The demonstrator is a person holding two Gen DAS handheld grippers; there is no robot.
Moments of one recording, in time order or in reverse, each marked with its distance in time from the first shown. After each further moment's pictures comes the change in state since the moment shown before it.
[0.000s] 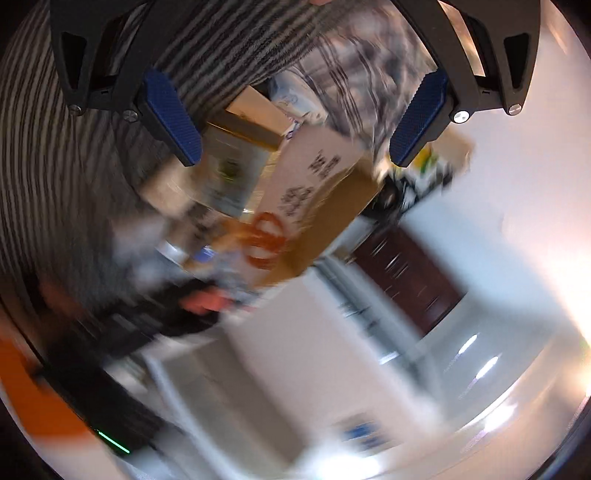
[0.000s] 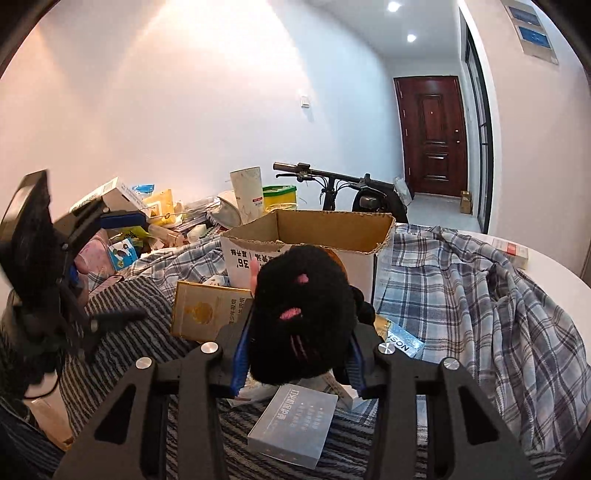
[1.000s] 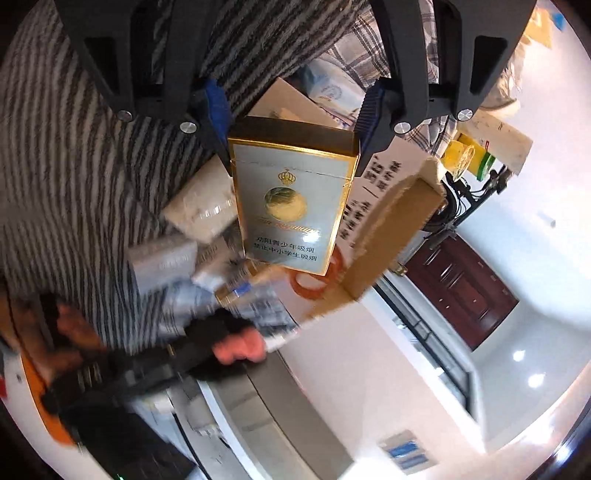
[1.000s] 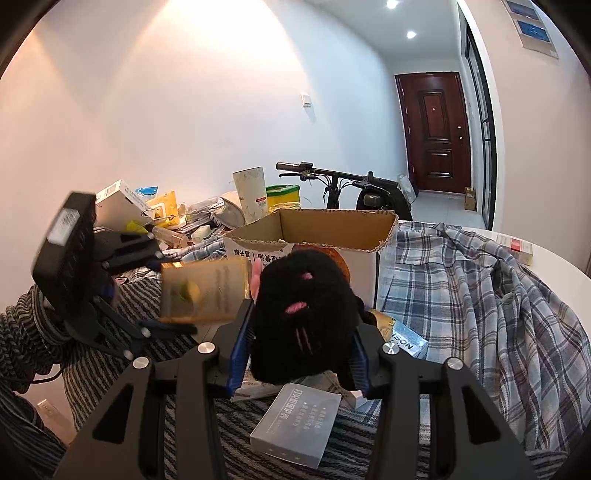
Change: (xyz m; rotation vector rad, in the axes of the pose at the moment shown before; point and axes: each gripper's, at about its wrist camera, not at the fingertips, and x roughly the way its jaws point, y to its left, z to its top) left arm 0.036 0.018 -0.012 -0.095 0.020 -0.199; right arm -0.001 -0.003 -0.003 0.014 0.001 0.022
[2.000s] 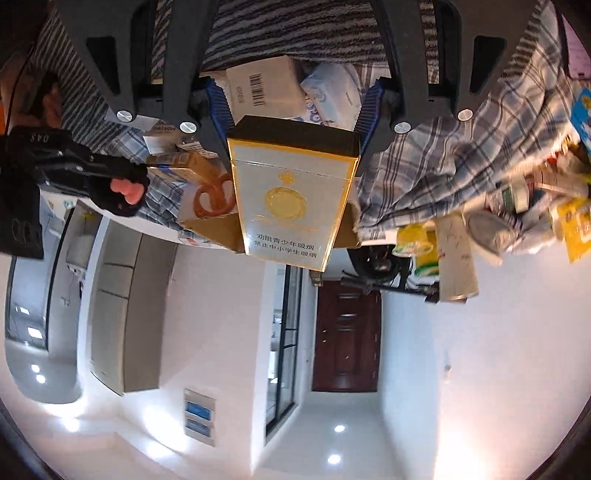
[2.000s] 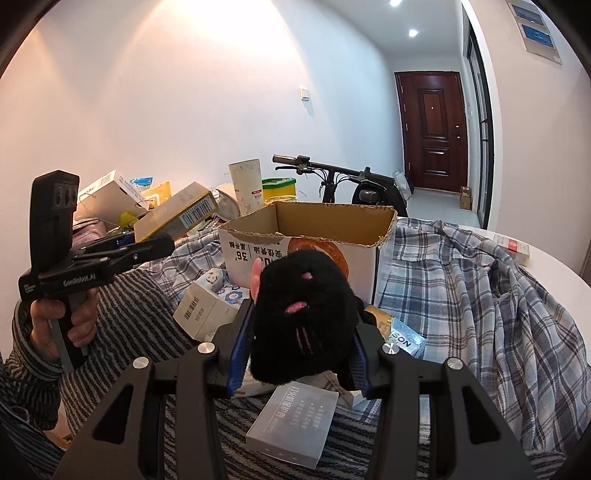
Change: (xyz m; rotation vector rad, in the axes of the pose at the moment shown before) left arm -0.029 0.055 -0.028 -0.784 -0.168 0.166; right arm 0.003 0.002 -0.001 -0.018 0.023 -0.028
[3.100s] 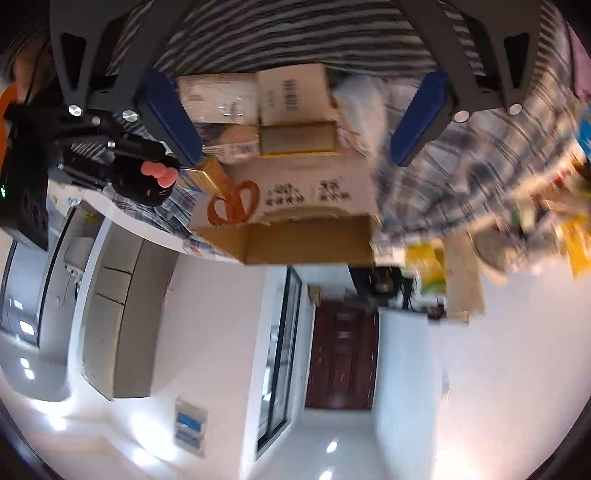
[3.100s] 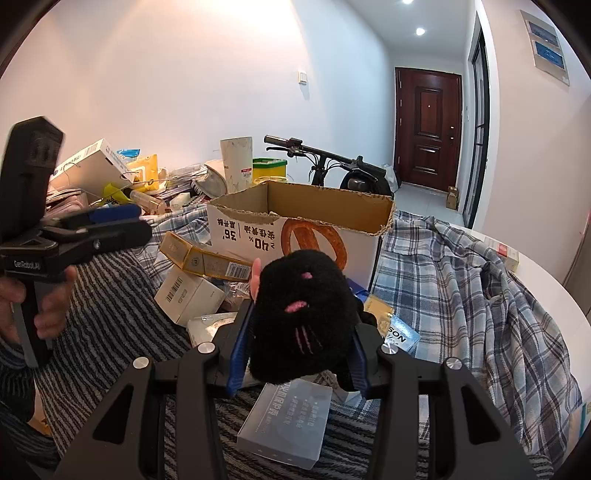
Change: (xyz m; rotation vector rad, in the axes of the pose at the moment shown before) left arm 0.012 -0.025 0.008 -0.061 0.107 -0.003; right arm 0.016 0.014 -0.003 -0.076 0.073 -0.086
